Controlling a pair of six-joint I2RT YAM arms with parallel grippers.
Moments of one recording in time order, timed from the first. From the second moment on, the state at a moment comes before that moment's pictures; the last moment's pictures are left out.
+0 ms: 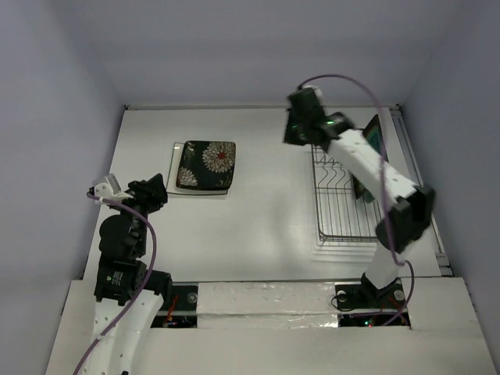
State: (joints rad) left arm -0.17 0.30 0.60 -0.26 -0.25 -0.50; right arm 0.64 1.90 1.85 -0.75 0.26 0.57
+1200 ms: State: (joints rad) left arm -0.17 0.28 0.60 -0.26 -0.25 -0.50; right arm -0.11 1.63 1.76 -1.02 0.17 0.20
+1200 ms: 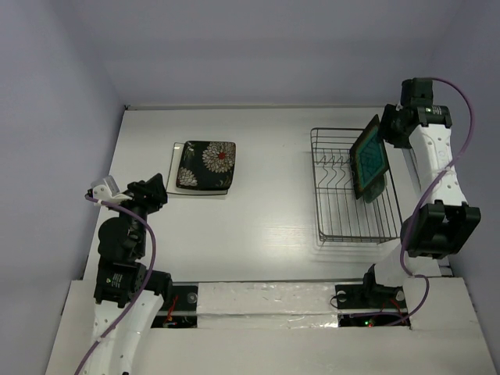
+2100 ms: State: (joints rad) left arm -0.18 0.29 0.60 -0.25 -0.25 -0.50; right arm -0.05 1.70 1.74 -1.04 0.22 0.10
